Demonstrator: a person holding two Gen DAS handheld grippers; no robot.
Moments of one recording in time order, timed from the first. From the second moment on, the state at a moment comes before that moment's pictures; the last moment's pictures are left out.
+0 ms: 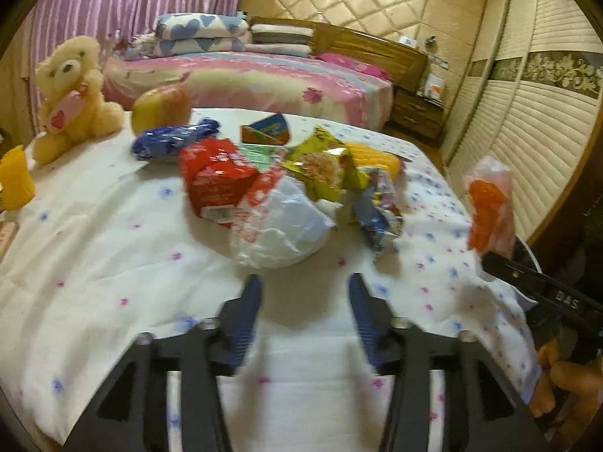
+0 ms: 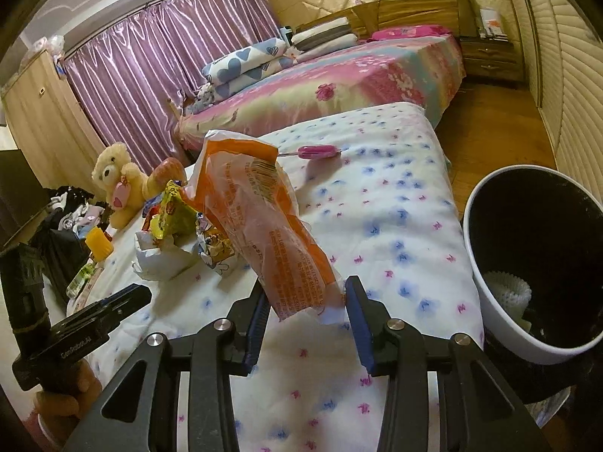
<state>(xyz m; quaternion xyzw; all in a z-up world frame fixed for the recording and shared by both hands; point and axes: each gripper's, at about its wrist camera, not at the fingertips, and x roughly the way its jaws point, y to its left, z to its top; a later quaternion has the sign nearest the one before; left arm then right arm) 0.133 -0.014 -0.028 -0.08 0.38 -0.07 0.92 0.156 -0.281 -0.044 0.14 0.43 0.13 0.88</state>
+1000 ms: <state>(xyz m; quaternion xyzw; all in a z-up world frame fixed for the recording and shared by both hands) 0.110 -0.056 -0.006 -0.08 0.36 -0.17 0.92 0.129 -0.320 -0.041 0.18 0.42 0.09 0.89</state>
